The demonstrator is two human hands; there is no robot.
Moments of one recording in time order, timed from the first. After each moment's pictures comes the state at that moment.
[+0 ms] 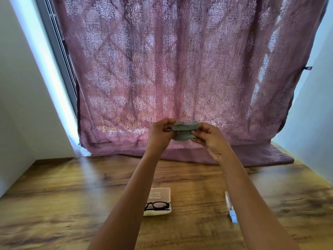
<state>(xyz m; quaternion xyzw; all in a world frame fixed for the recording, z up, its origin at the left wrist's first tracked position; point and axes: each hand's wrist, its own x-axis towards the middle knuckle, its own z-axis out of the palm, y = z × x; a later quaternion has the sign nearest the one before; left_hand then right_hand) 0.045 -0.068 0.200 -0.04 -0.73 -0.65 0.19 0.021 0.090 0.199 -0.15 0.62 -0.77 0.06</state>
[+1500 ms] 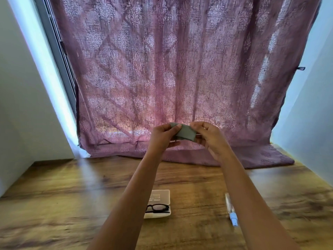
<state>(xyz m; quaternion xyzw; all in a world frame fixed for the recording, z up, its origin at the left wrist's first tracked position) 0.051 -0.062 0.204 0.02 -0.65 -0.75 0.09 0.019 0.087 0.206 -0.12 0.67 -0.73 0.03</state>
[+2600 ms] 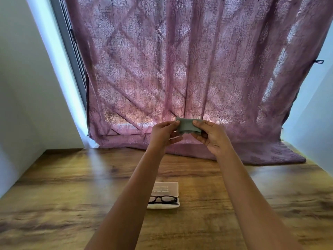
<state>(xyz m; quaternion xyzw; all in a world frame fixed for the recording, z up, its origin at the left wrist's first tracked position) 0.055 -0.090 0.192 0.09 -0.57 -0.81 0.08 0.021 0.053 0.200 -0.03 0.55 -0.83 0.09</state>
